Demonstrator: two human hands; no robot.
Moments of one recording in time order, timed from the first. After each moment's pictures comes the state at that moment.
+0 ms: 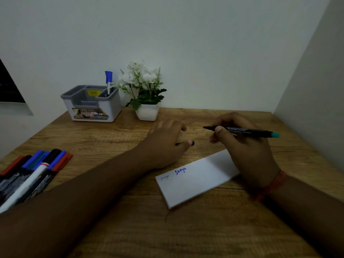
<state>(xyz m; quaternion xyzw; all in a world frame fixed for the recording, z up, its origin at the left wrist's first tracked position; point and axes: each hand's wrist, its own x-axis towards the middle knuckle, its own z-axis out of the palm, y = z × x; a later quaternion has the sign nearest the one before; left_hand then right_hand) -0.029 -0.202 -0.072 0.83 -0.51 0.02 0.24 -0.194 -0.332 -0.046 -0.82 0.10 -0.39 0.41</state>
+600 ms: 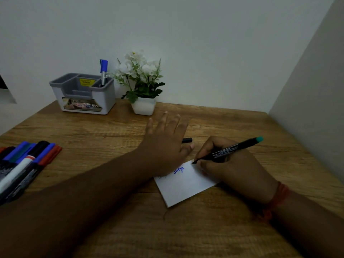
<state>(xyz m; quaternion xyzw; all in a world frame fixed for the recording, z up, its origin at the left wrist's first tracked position) -0.039 -0.207 -0.091 0.86 -0.50 0.07 0.10 -0.207 -0.307 -0.049 -0.87 0.15 -0.17 0.44</state>
